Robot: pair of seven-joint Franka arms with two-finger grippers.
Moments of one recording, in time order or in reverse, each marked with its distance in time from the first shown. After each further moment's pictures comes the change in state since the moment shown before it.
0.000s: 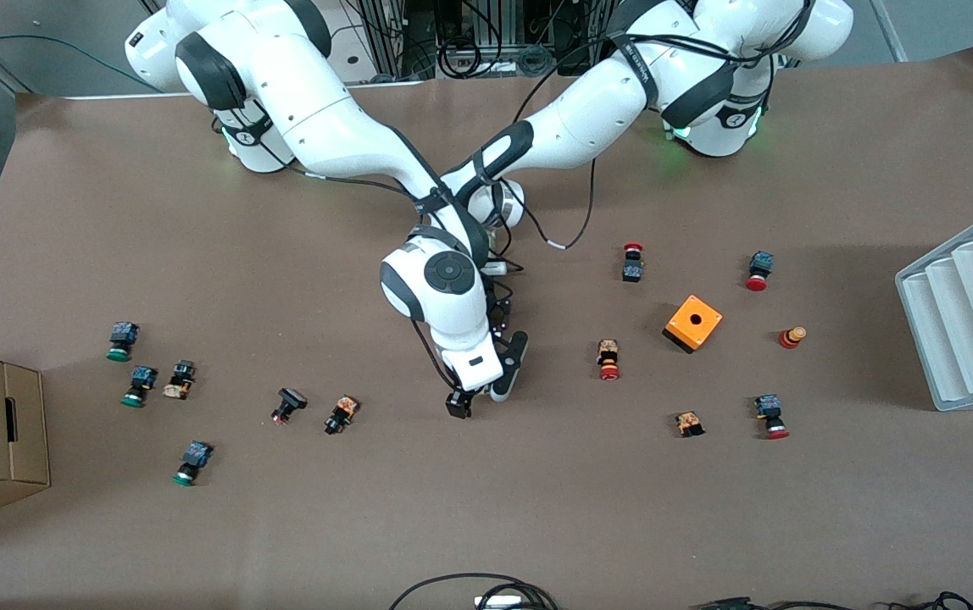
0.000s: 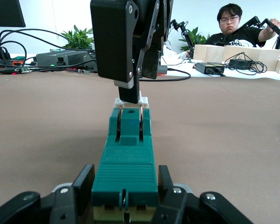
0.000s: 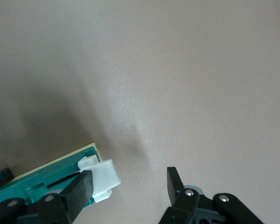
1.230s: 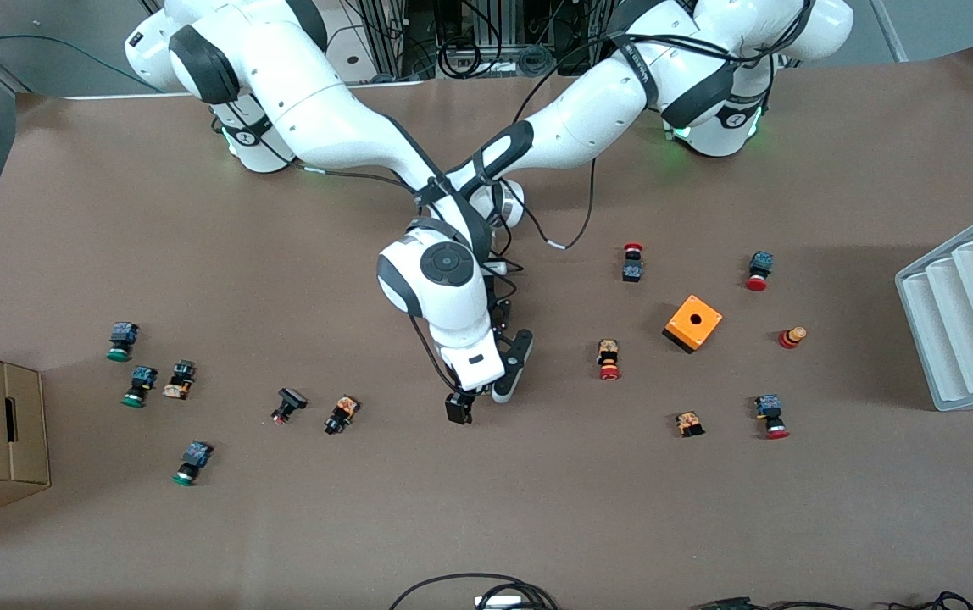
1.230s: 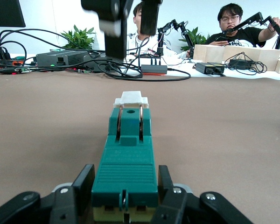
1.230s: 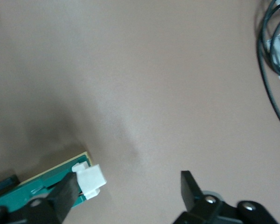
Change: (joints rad) left arm 0.000 0.000 0.000 0.000 0.000 0.000 0.000; right arm -0.004 -0.046 -0.007 0.044 0.018 -0.051 0.010
